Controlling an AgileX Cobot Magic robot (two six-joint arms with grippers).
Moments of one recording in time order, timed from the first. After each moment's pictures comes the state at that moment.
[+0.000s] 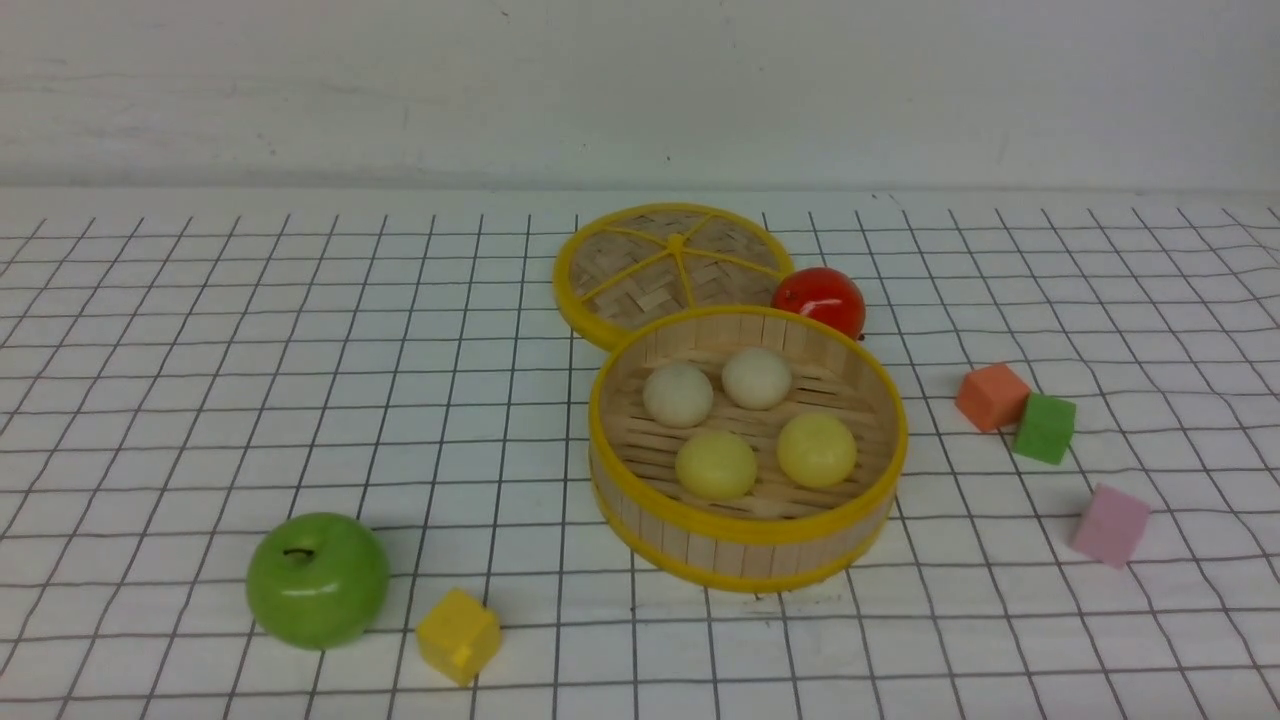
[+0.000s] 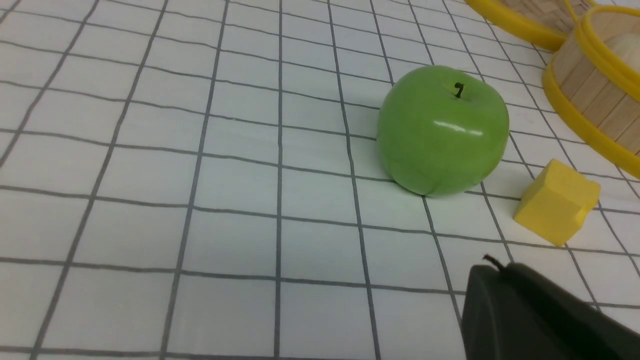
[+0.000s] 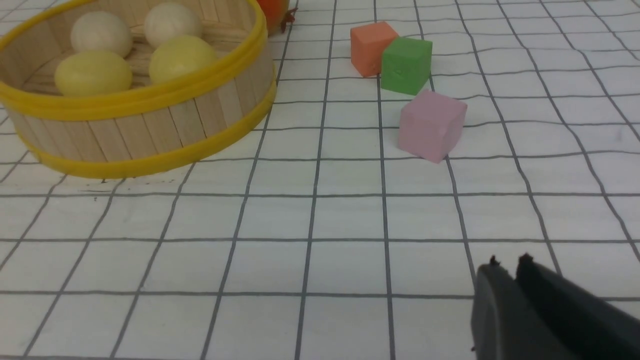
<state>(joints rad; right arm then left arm) 0.09 -0.01 0.02 0.03 0.38 0.03 -0.09 -0.01 0.03 -0.11 0.38 -0.16</state>
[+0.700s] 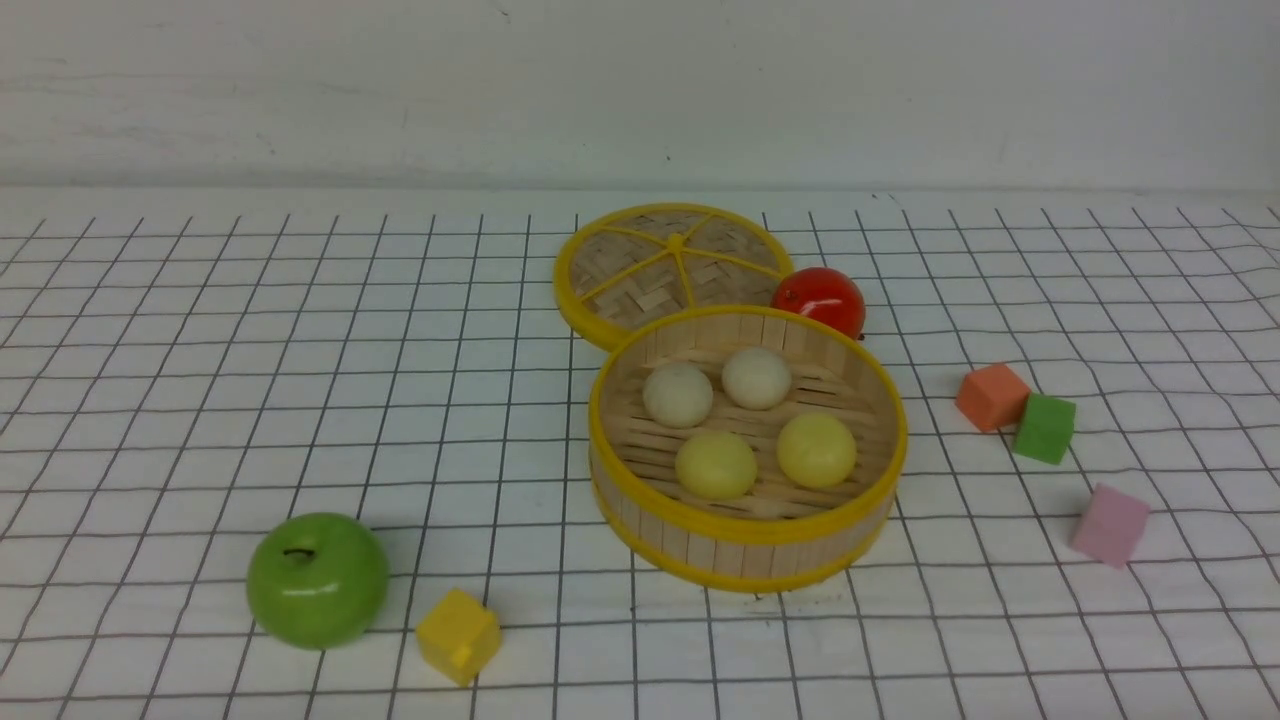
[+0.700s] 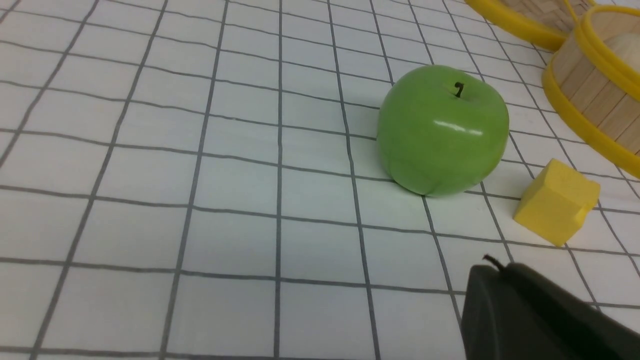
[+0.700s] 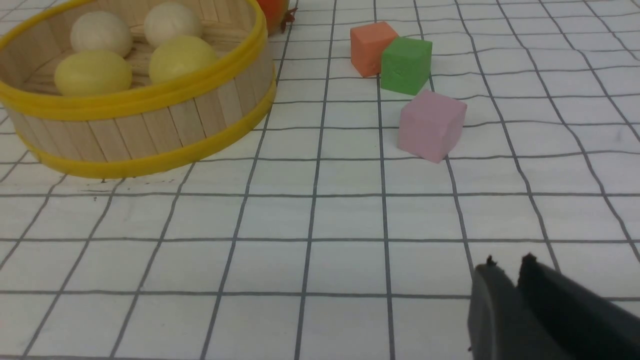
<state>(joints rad) 0.09 -0.01 0.02 0.03 0.38 0.03 -0.09 -0.01 0.03 -0.11 0.38 -0.16</state>
